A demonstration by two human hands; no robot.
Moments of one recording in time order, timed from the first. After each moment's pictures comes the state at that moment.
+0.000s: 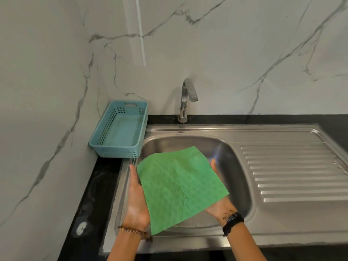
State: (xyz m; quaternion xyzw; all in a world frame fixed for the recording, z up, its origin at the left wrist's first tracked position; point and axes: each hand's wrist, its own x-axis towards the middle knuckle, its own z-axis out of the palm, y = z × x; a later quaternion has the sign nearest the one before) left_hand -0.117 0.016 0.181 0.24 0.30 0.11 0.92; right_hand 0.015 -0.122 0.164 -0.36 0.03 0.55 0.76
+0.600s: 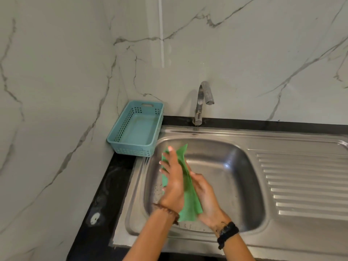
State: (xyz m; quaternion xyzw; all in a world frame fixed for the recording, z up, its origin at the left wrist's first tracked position) left_hand -0.065 -0.016 0.232 0.48 0.40 0.18 0.76; right_hand -0.022 -0.086 0.177 -0.35 -0.09 0.58 0.73
